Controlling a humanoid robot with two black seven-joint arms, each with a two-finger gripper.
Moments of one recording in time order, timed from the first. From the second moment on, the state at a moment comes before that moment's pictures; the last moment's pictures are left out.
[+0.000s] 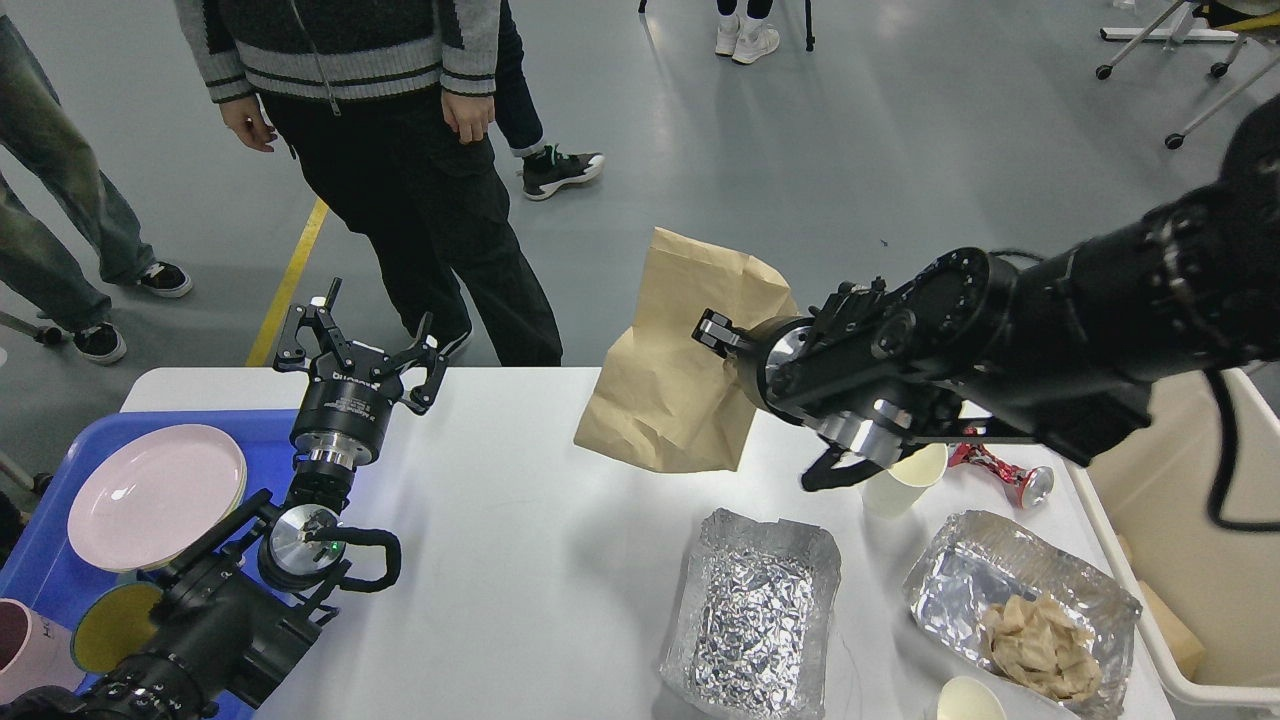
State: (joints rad) left arm -0.54 0.10 -1.00 -0.62 -0.08 -0.50 -0.41; right arm 2.00 0.01 -1.00 1.56 0.45 -0.43 -0.06
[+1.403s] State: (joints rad) left arm -0.54 0.10 -1.00 -0.62 -0.08 -0.50 -0.41; right arm 1.35 -0.93 -0.94 0.77 -0.10 0.18 -0.05
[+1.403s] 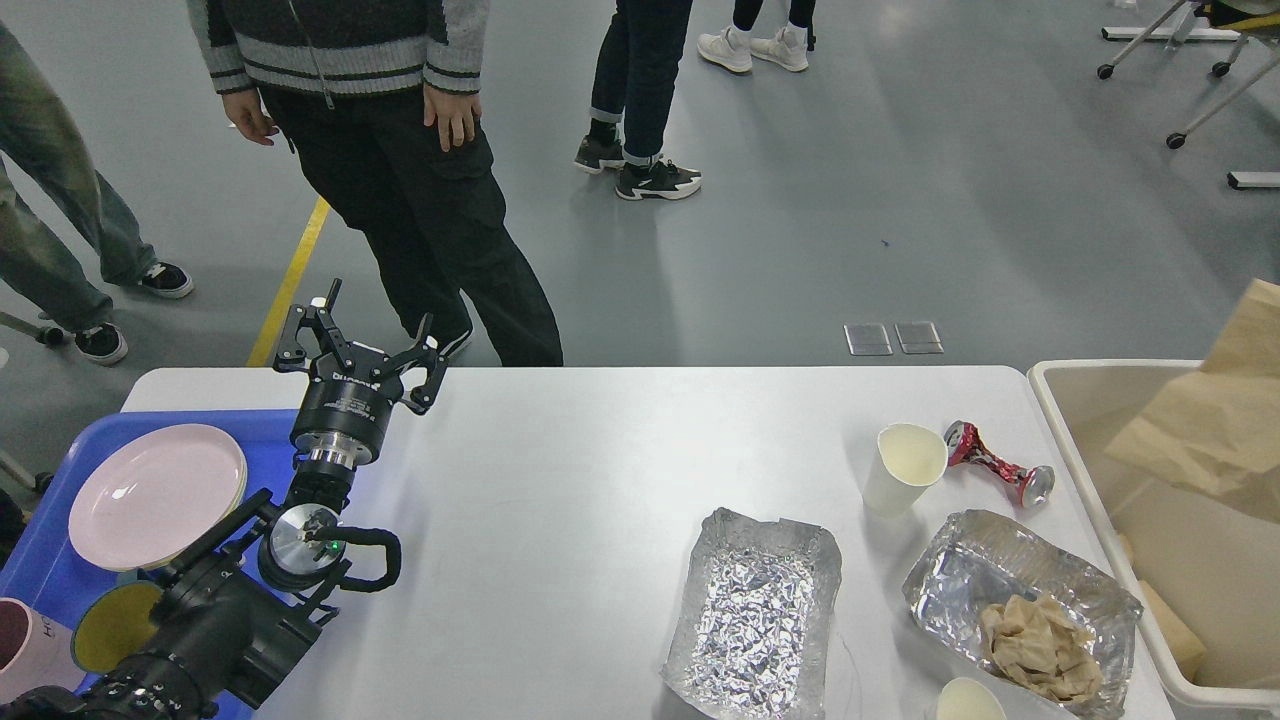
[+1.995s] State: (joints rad) left arm -0.54 0.10 -1.00 -0.62 -0.08 -0.50 -0.41; right arm 0.58 -0.49 -0.47 0.03 -0.01 -0.18 -0.05
